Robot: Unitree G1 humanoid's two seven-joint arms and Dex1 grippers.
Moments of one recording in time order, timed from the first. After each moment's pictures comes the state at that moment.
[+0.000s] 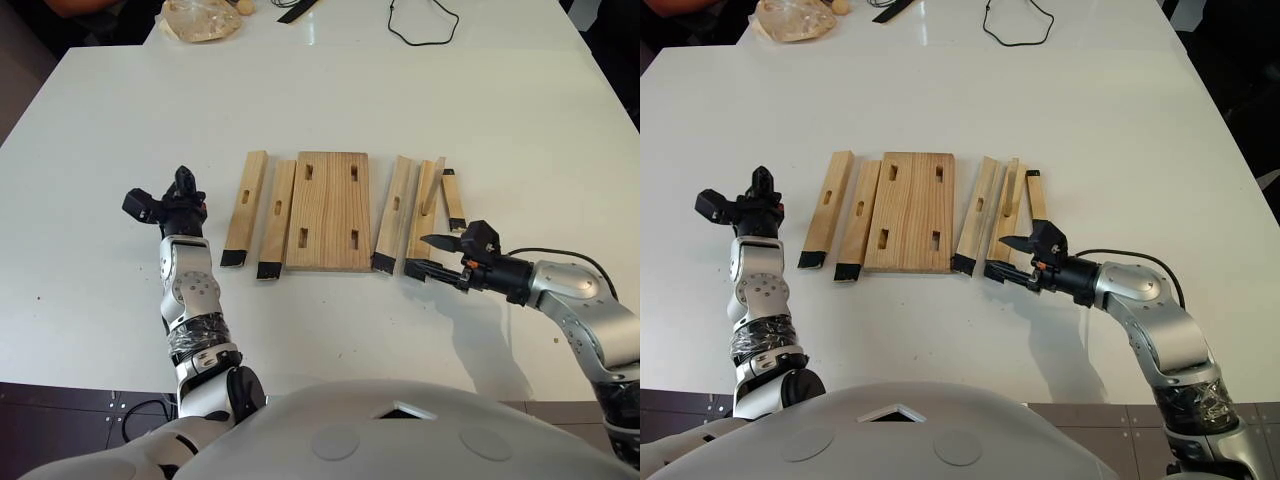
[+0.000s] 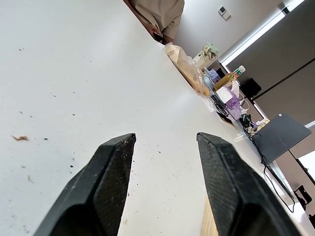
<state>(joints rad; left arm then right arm) -0.17 0.00 0.54 0.18 -0.70 0.11 -0.03 0.17 -0.66 0.06 -0.39 0.40 0.47 0.81</state>
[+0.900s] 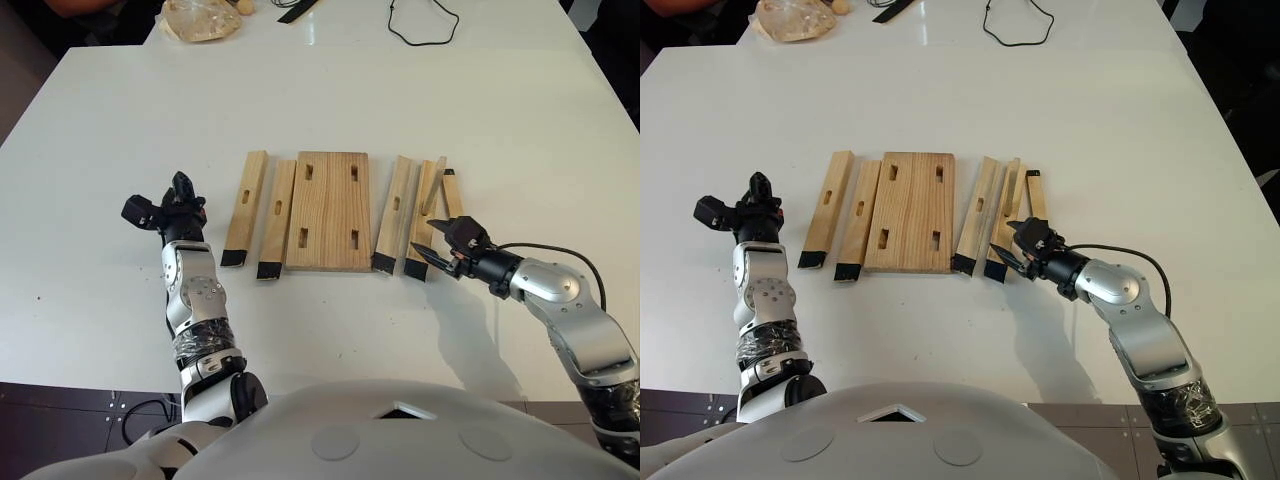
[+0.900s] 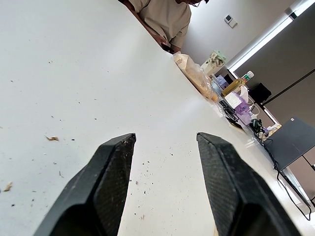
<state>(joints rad) -0.13 -0.02 0.52 0.16 -0.67 0.05 -0.01 0.18 -0.65 0.15 -0.45 0.13 0.42 0.60</state>
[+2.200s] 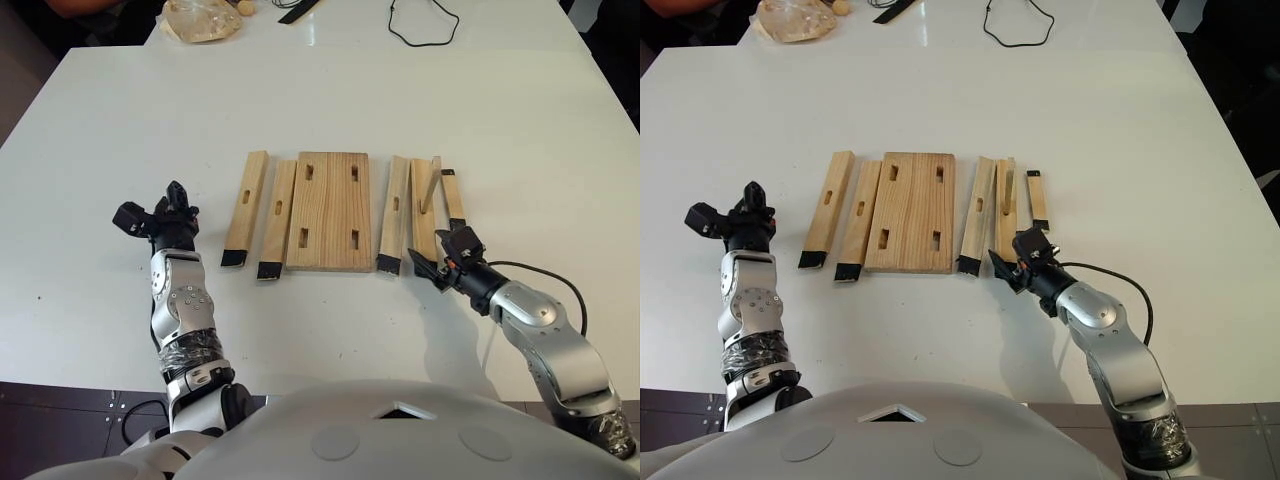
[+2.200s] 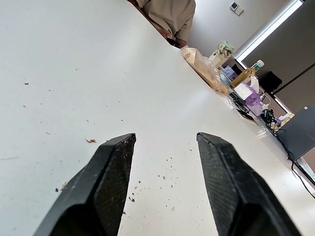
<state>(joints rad) -0.08 0.04 0.52 0.12 -0.67 0.12 0.00 0.30 -0.46 0.16 -0.59 0.11 0.65 0.32</state>
